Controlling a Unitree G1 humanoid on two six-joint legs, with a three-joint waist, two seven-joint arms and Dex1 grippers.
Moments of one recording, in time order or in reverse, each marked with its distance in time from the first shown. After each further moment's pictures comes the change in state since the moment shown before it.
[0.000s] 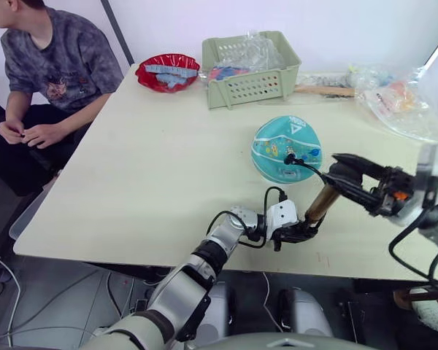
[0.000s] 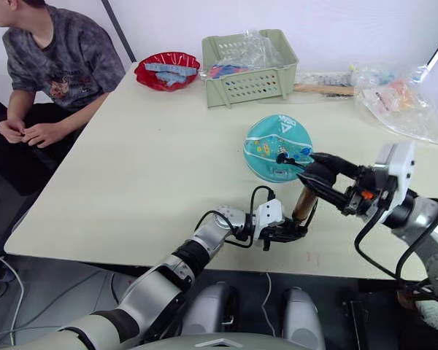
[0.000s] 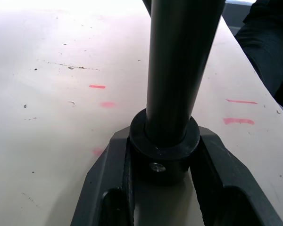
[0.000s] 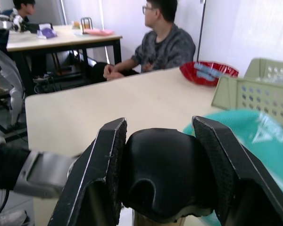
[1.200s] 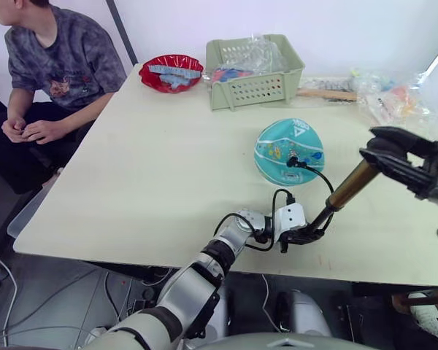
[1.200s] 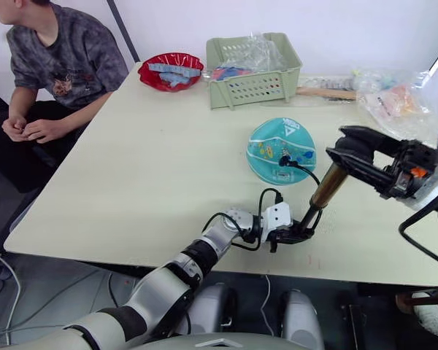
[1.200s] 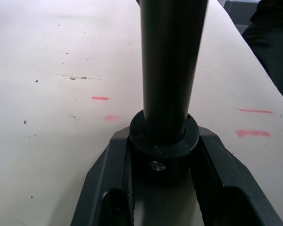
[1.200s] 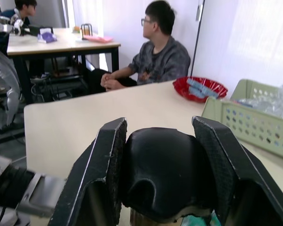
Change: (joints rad) left arm -0.036 -0.070 0.012 0.122 0.073 -0.070 0.047; right arm 0.035 -0.101 -0.163 0.010 0.100 0.074 0.030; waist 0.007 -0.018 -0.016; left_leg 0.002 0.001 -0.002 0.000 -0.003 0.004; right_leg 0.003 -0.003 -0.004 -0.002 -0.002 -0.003
